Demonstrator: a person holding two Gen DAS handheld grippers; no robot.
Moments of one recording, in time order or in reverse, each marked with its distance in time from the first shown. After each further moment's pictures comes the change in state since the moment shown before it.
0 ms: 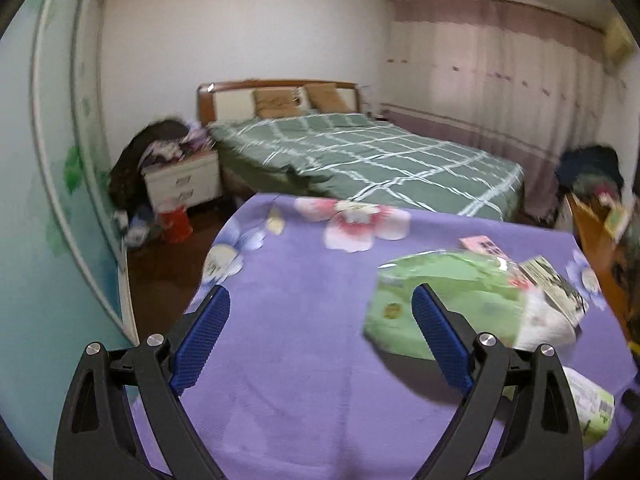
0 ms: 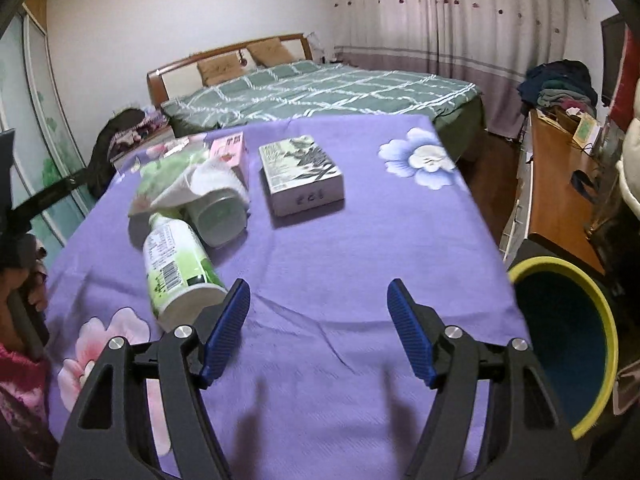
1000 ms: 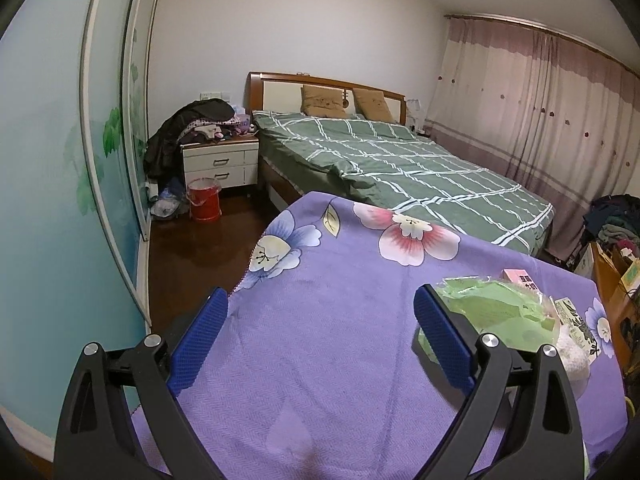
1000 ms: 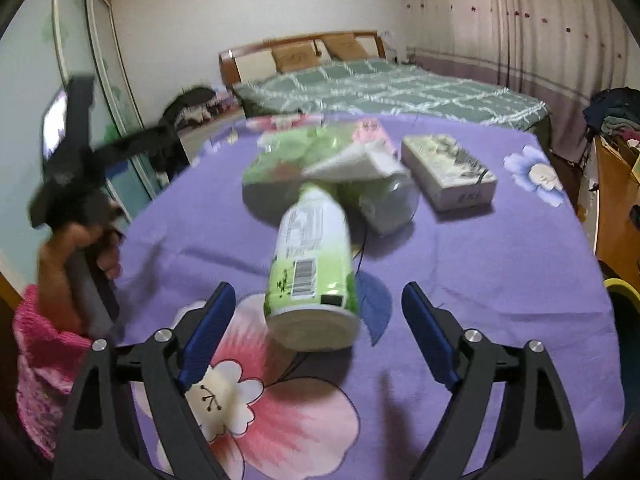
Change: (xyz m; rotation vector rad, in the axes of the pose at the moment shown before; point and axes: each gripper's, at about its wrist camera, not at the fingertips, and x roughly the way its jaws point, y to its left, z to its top) left arm -0.007 0.039 -0.003 -0.147 -0.018 0.094; right arm 0.001 0.113 -0.018 -0.134 0.030 0.191
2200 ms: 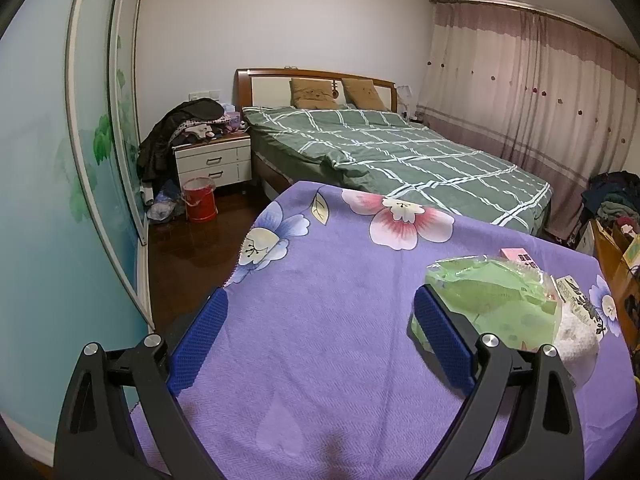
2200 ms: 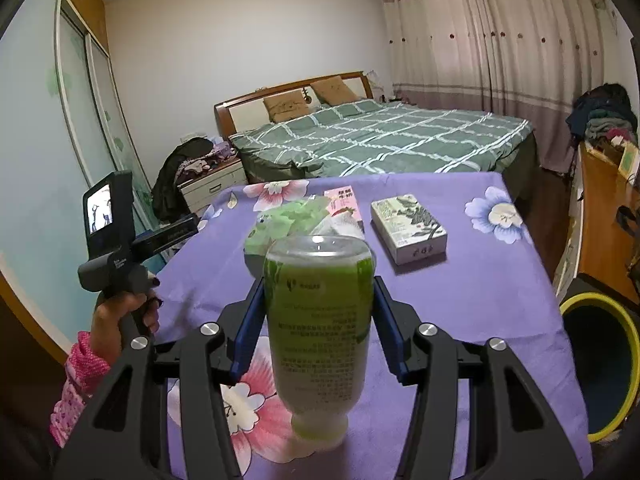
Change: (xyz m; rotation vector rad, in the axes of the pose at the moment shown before) left arm 0.004 -0.014 -0.006 0.063 0.029 -0.002; right arm -0.090 -0.030 0.021 0.076 -0.185 0.040
